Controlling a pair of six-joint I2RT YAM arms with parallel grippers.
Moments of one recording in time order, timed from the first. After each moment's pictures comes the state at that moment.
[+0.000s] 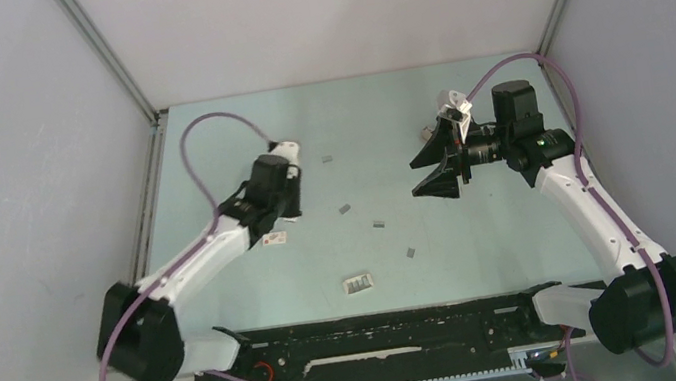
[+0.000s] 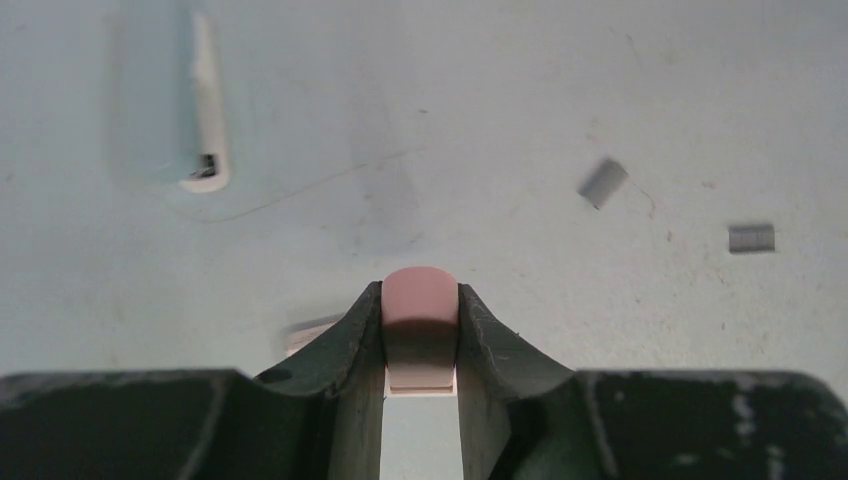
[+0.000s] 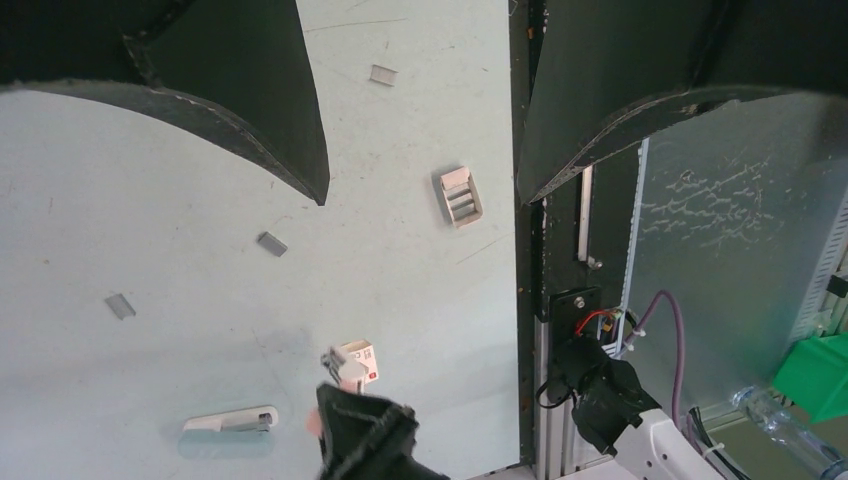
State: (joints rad) left arm -0.55 1.41 0.97 -0.39 -0.20 -0.13; right arm 0.18 1.19 1.10 -0.51 -1.24 -0.36
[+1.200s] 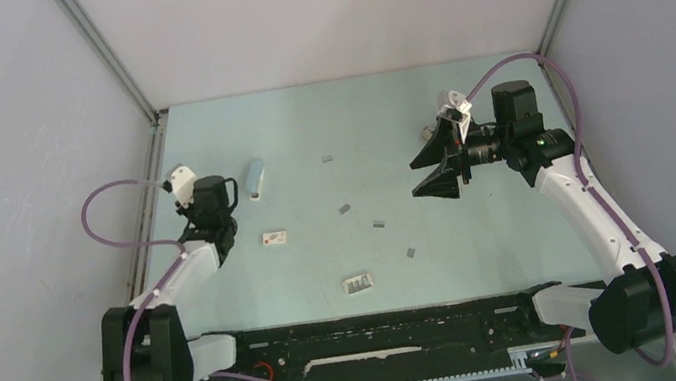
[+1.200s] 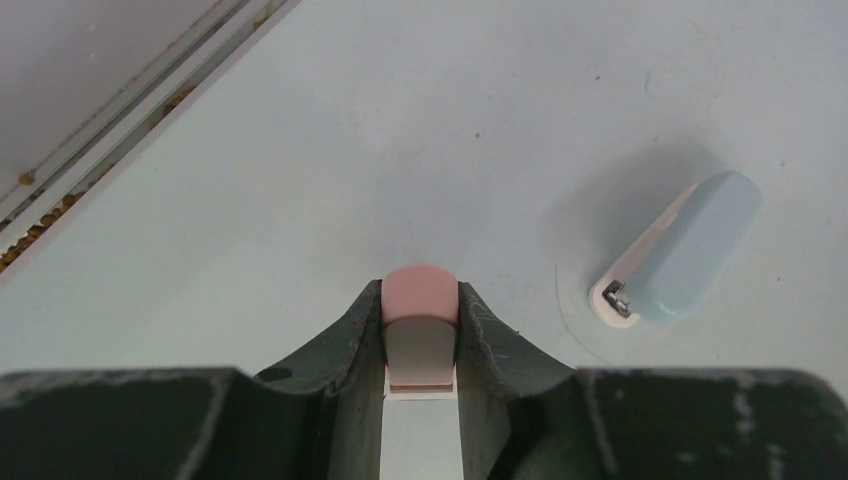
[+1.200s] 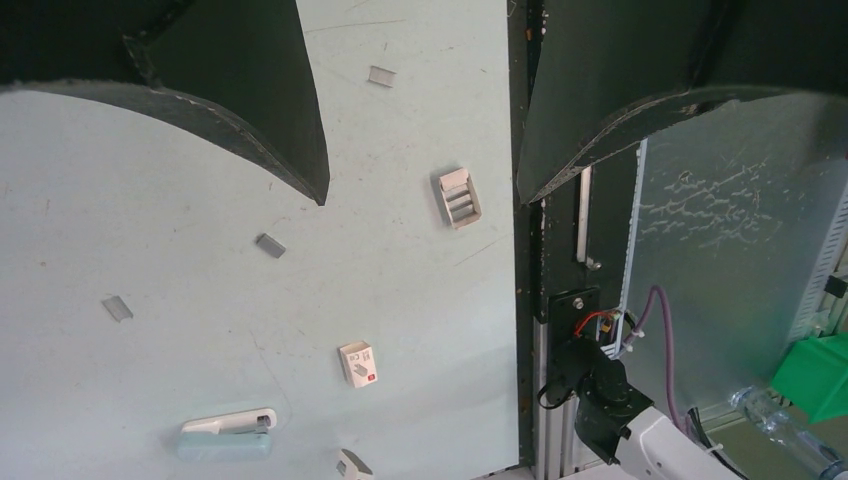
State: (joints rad) left arm -0.11 1.22 0.59 0.03 -0.64 -0.50; right arm 0.18 1.20 1.10 -0.51 -1.24 -0.37
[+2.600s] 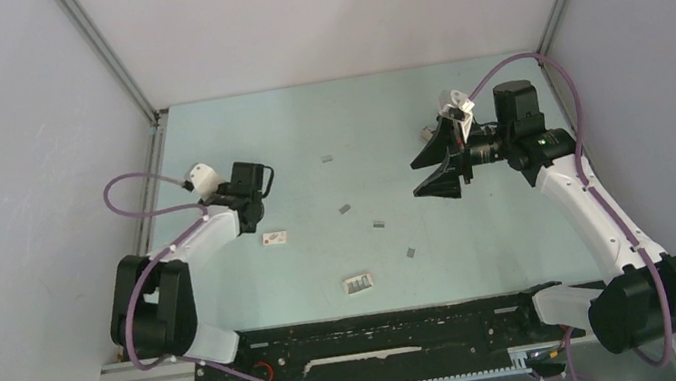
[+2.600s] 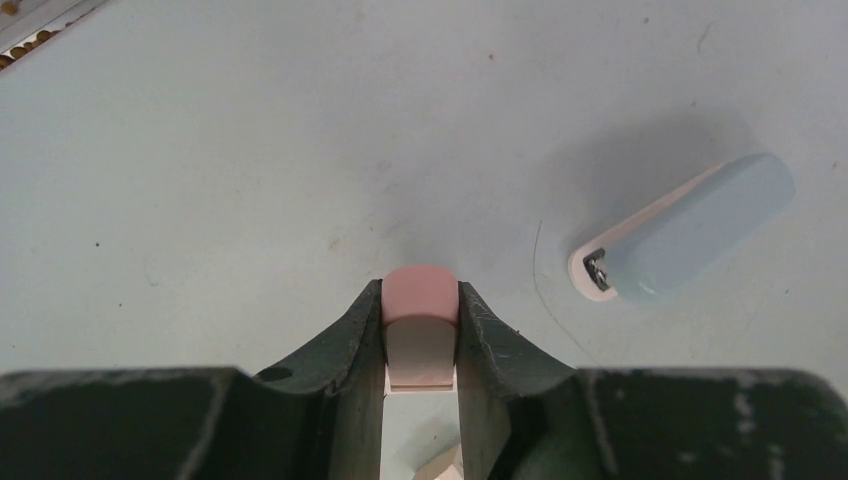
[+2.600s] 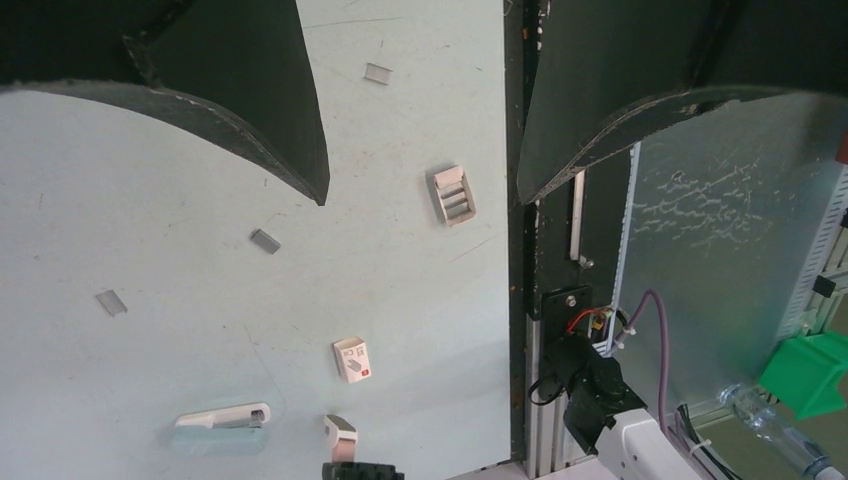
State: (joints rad) left arm -0.27 1.46 0.85 -0.40 -0.84 -0.98; right arm 0.17 1.20 1.10 -0.51 -1.27 -0.37
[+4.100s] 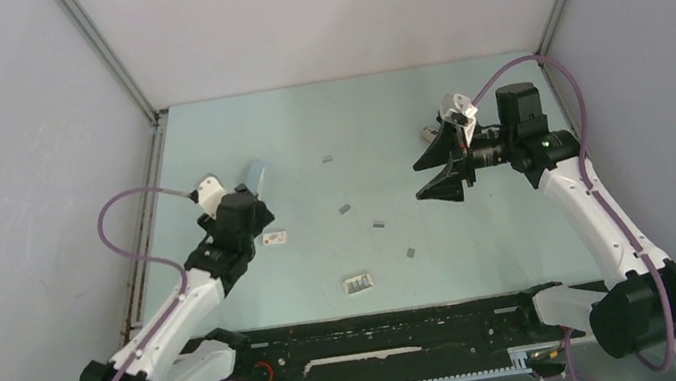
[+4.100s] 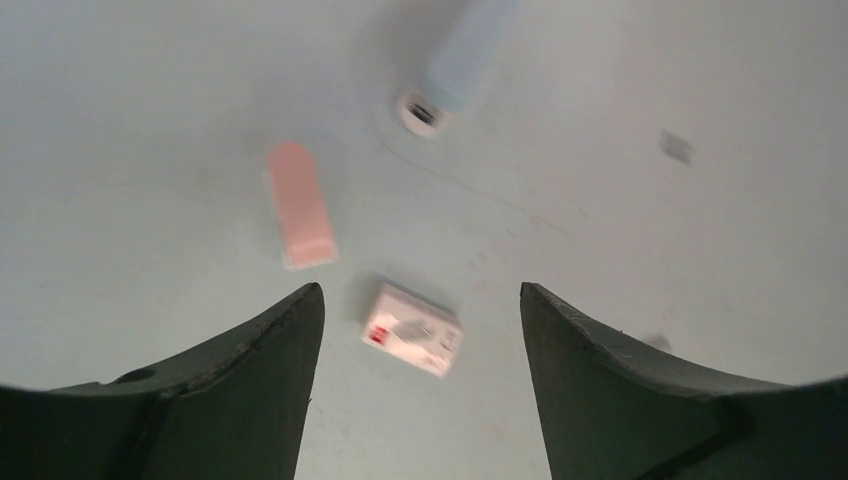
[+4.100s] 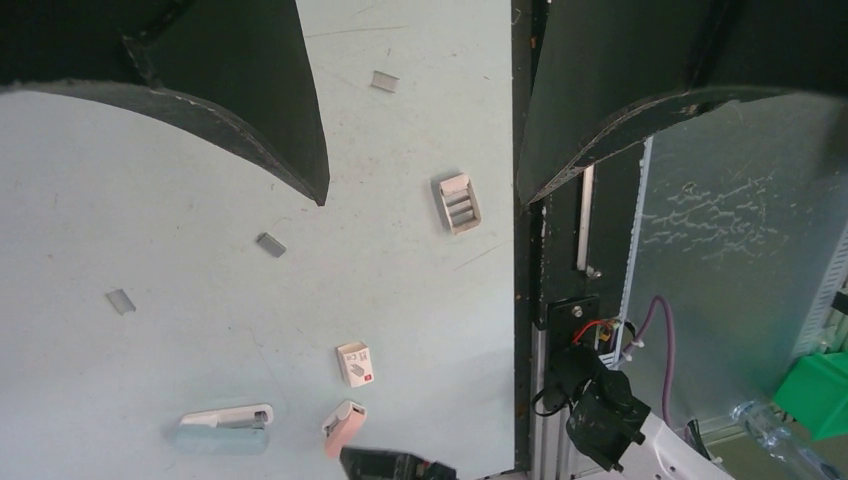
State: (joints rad) left arm -0.41 1.01 0.63 -0.29 -0.61 -0.74; right arm 0.16 1.18 1.10 -0.56 -1.27 -0.43
